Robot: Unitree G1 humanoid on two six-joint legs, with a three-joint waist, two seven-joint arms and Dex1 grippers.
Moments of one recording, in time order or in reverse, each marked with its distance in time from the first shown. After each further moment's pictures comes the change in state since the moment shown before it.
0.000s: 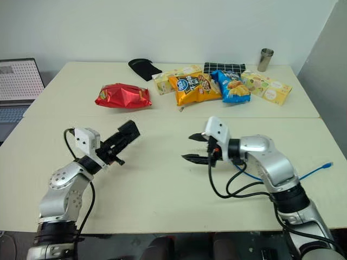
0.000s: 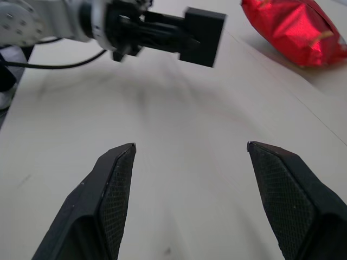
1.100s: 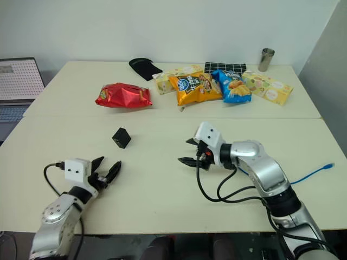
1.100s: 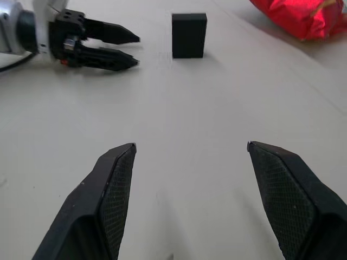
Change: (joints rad) left arm 0.402 0.049 0.044 -0.293 0.014 0.169 0.151; right arm 0.095 0.003 -0.007 -0.034 -0.064 0.096 -0.106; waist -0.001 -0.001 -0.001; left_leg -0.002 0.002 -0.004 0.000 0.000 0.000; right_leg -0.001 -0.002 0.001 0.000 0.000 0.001
